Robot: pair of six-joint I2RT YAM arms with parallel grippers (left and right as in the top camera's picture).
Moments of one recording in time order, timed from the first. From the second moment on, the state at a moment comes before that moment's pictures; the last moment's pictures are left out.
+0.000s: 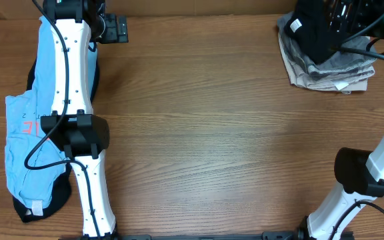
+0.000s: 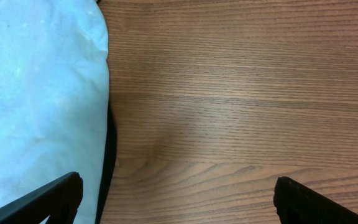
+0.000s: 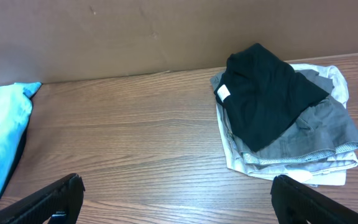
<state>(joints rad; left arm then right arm) 0.03 2.47 2.76 -1.41 0.03 -0.08 -0.14 2.01 2.88 -1.64 -0.28 0.02</state>
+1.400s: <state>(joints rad) 0.03 2.47 2.76 -1.41 0.03 -0.08 0.06 0.60 0.68 -0.09 -0.17 0.14</state>
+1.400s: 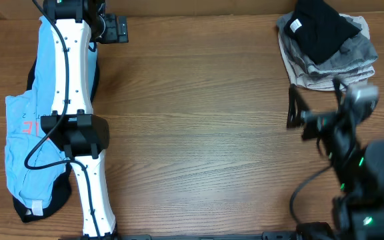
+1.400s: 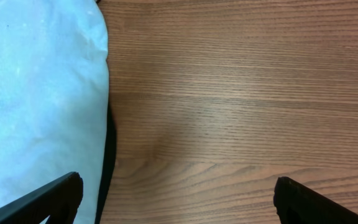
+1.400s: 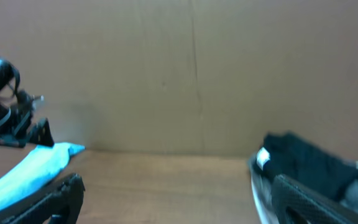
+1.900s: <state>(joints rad) 0.03 2.47 2.76 -1.41 0.03 -0.08 0.06 0.13 0.13 0.09 -0.03 0.22</state>
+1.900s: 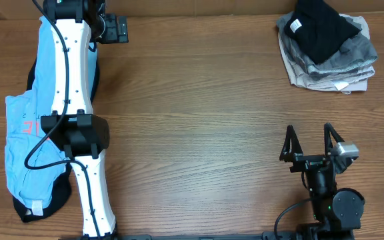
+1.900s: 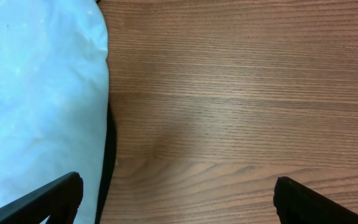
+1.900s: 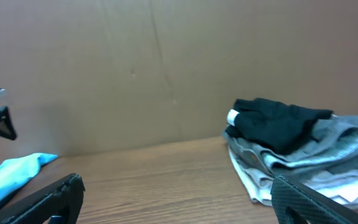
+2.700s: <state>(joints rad) 0.03 2.47 2.76 -1.41 0.03 -0.08 0.06 0.01 0.02 0.13 -0.01 0.23</state>
